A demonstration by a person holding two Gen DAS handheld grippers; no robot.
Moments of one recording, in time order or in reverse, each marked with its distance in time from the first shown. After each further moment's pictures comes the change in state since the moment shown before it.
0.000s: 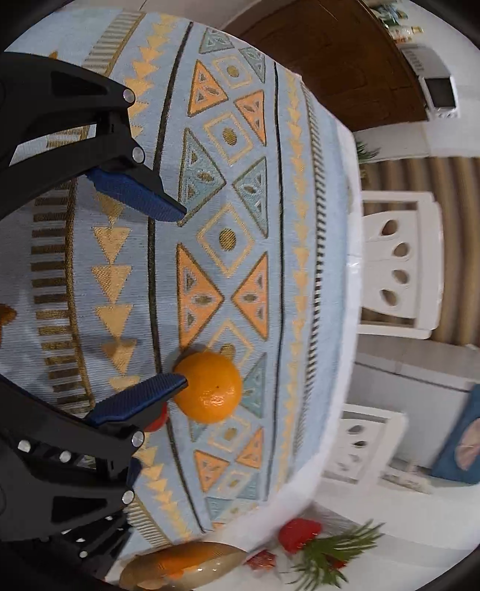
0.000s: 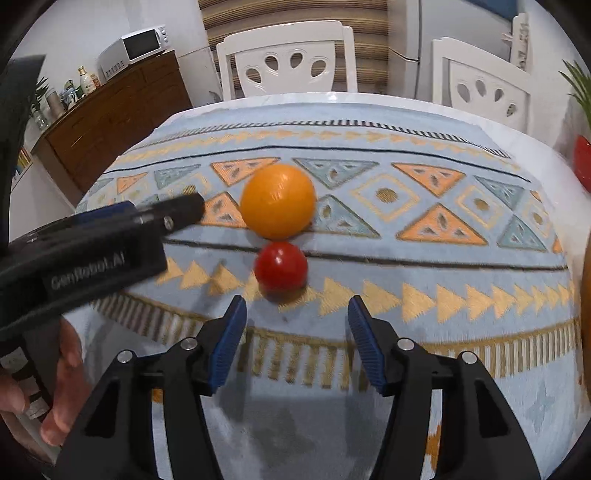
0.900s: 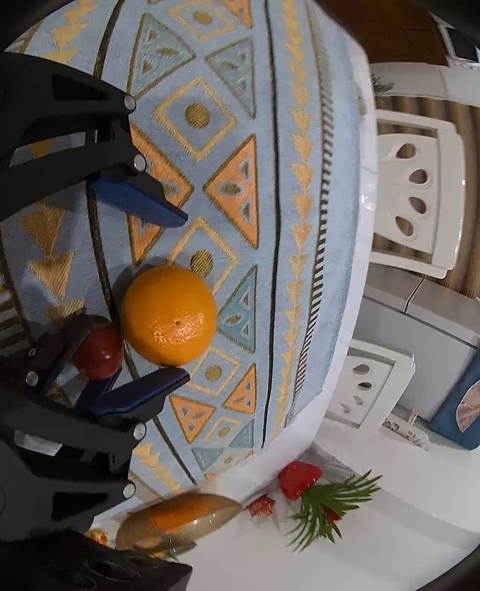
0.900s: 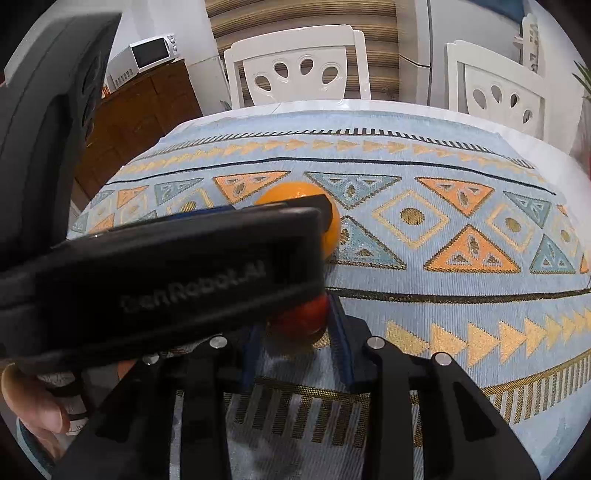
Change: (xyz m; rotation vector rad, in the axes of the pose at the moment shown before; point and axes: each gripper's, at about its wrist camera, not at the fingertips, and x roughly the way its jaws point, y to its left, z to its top) left arm 0.055 -0.024 0.012 -0.004 0.013 -0.327; right arm 0.027 -0.002 0.010 -0.001 -0.046 0.054
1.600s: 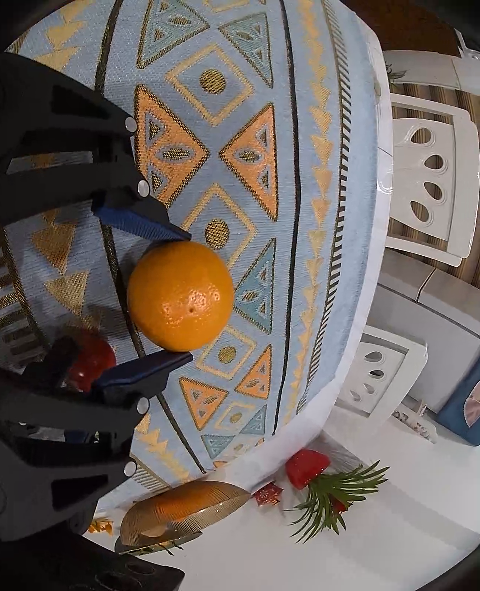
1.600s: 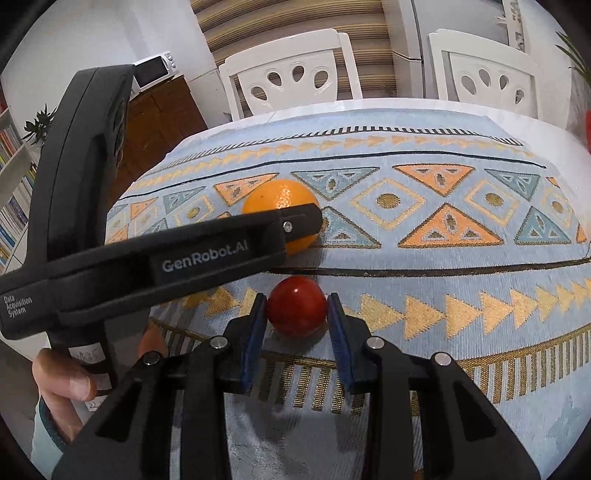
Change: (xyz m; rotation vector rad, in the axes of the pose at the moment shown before) left arm 0.012 -0.009 -0.004 0.001 0.033 -0.036; right arm -0.024 -0.023 -0.012 0.064 -0.021 0.071
